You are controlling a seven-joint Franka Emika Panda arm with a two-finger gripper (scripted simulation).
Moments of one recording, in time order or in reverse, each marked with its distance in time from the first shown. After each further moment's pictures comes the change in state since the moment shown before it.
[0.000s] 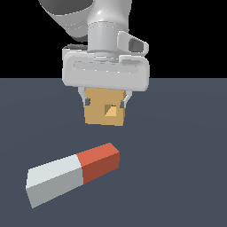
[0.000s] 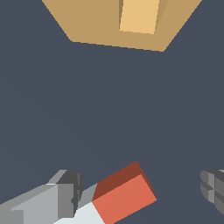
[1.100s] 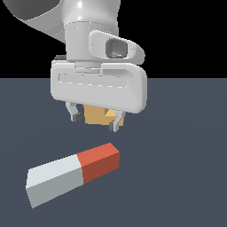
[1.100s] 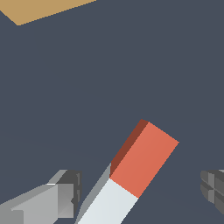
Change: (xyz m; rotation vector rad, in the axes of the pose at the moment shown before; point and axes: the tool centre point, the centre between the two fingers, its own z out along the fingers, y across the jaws) arm -0.064 -0.017 0.027 -0.024 0.021 0.418
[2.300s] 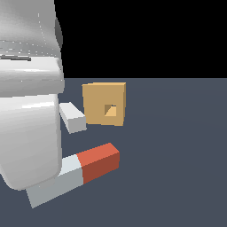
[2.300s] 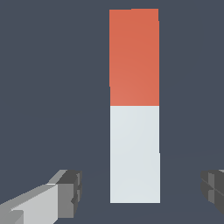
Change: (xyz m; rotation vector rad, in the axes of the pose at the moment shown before) arm -0.088 -0.036 0.041 -0.034 0.031 0.606
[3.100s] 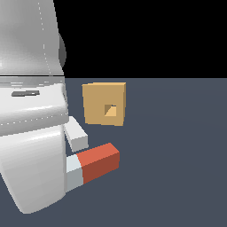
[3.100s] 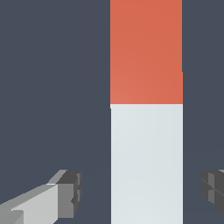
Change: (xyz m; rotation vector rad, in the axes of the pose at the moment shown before) arm 0.001 -0.001 0.030 0.001 0.000 -0.005
